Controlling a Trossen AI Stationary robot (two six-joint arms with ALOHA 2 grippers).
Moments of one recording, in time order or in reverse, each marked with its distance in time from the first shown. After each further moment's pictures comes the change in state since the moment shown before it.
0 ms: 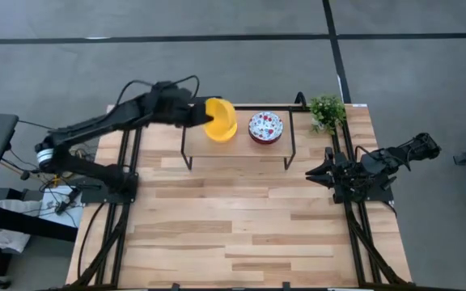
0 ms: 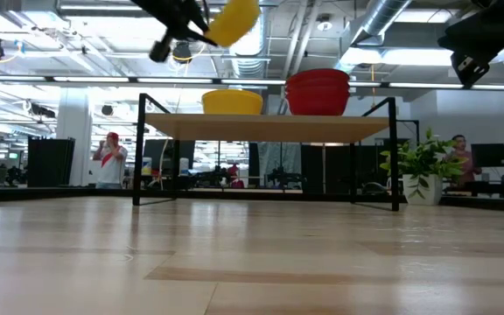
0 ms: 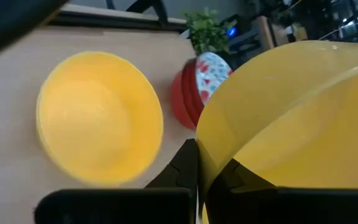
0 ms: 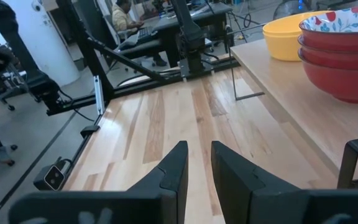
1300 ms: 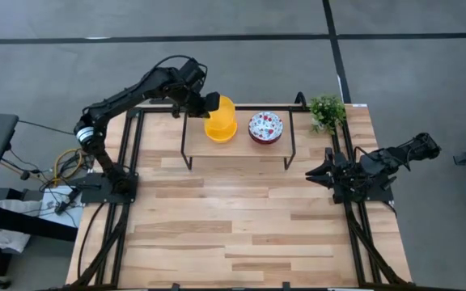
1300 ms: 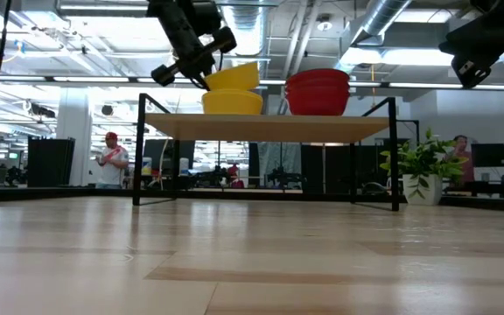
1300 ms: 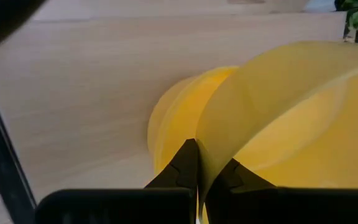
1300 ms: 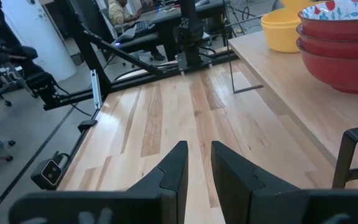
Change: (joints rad) left arm 0.203 0.449 0.493 -0.642 0.131 0.099; right arm 0.000 0.000 0.000 -0.029 0.000 0.015
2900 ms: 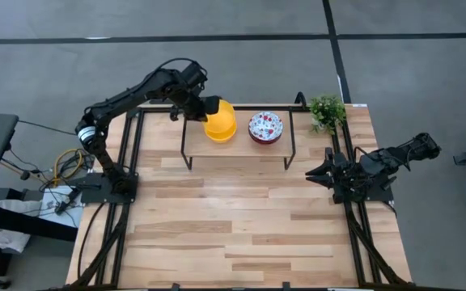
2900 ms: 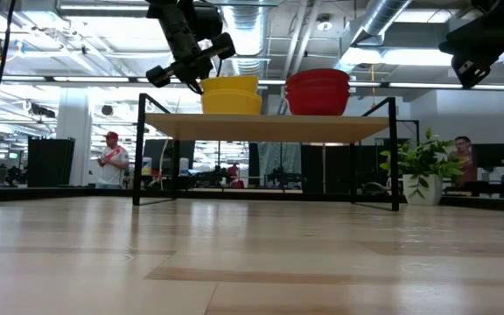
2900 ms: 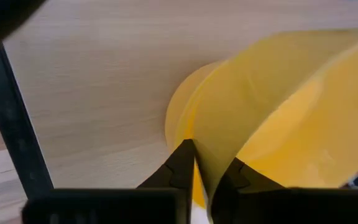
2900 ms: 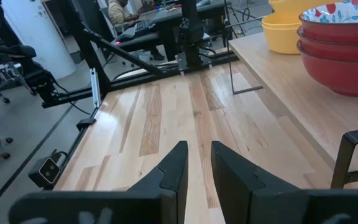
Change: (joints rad) left arm -0.013 0.016 0.001 -0.065 -0.015 -0.025; right arm 0.000 0.000 0.000 0.000 0.000 -0.018
